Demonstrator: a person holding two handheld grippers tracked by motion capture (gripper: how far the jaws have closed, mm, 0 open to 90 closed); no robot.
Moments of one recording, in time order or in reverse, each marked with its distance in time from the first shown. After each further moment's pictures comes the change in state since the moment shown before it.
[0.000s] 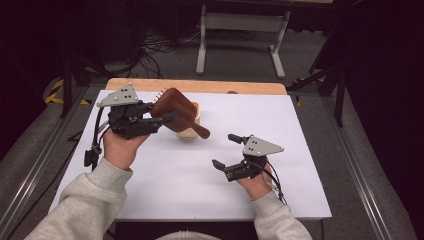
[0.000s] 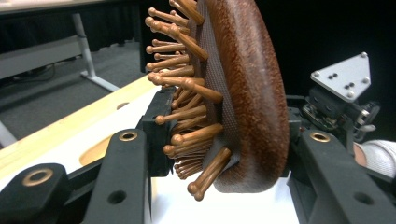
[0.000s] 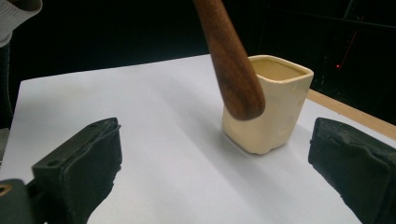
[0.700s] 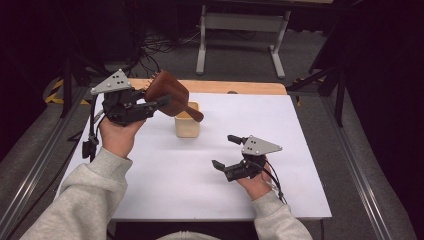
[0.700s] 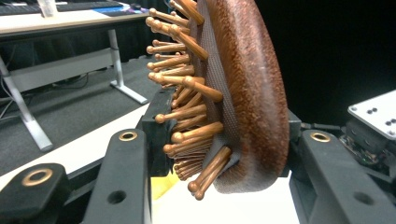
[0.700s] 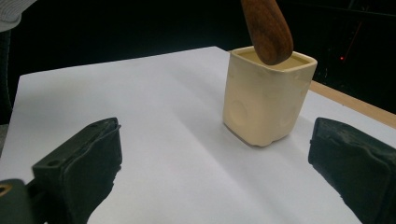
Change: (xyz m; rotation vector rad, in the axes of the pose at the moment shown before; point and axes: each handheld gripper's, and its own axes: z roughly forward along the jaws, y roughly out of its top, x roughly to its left) left arm 0.020 0.012 -0.003 -0.060 0.107 -0.022; right arm -0.002 -0.005 0.003 0.023 0.007 0.013
